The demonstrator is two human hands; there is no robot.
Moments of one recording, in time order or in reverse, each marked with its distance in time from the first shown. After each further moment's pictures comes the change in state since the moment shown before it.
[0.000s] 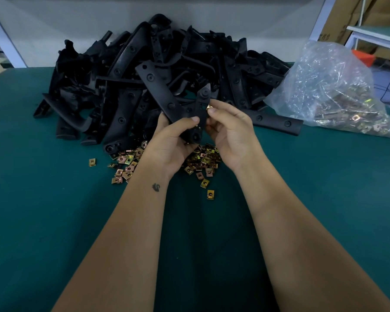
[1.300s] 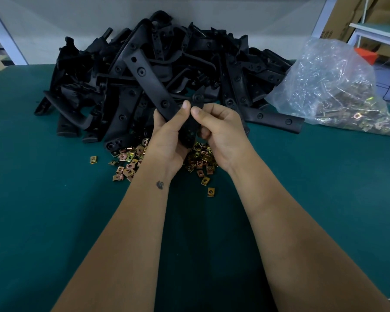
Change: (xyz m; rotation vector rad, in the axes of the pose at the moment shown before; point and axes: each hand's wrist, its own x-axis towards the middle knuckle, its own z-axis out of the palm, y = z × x) left_hand 0.001 -0.002 0.002 -0.058 0.121 0.039; right_hand -0.012 0.003 0.018 -0.297 -0.093 -0.085
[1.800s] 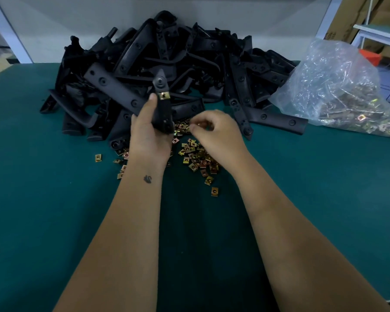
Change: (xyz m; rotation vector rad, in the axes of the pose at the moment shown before) left_hand 0.007 0.020 -0.013 -0.275 0.246 0.095; right_hand 0.001 0.009 -0.001 -0.788 -0.004 -0.149
